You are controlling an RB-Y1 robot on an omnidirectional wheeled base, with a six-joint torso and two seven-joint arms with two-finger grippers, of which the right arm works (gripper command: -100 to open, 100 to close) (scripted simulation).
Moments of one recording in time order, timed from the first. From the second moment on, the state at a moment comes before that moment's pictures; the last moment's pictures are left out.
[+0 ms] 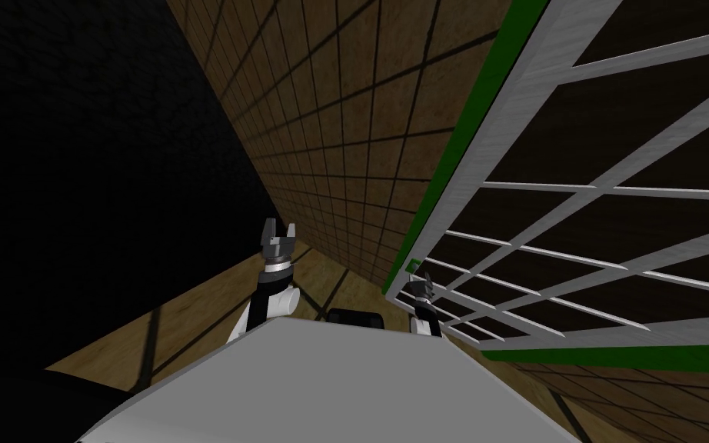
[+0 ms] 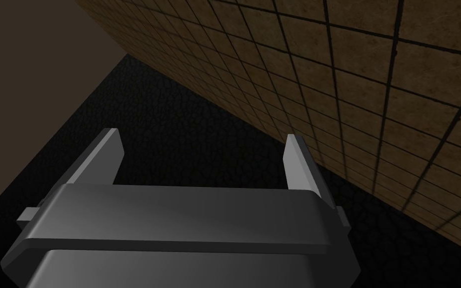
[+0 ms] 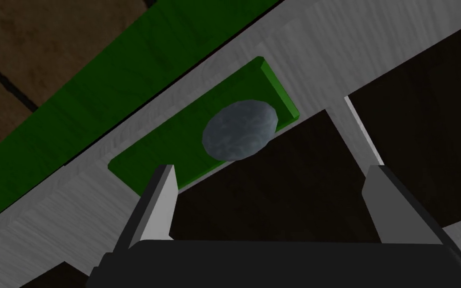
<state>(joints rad) 0.03 -0.19 -0.09 -0.72 -0.32 -0.89 -0.58</state>
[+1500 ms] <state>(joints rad) -0.02 -0.17 -0.01 -0.70 -0.51 -0.88 -0.96</state>
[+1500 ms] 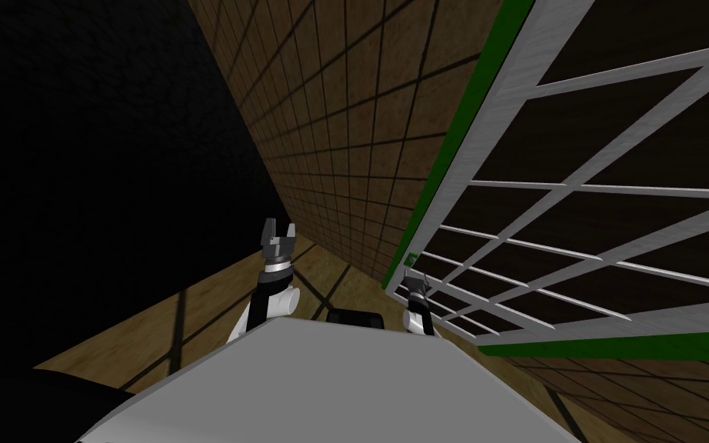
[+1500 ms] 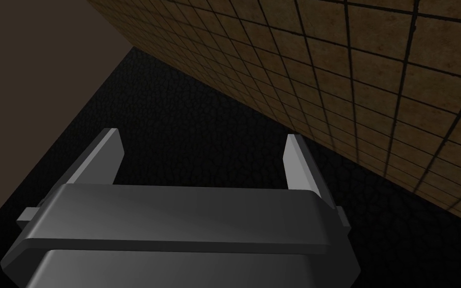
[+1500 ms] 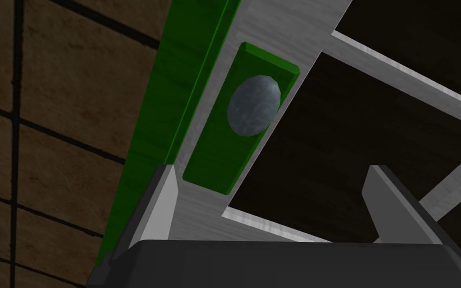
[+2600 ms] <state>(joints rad) -0.04 -0.15 0.04 -0.70 -0.61 -0.87 -1.24</state>
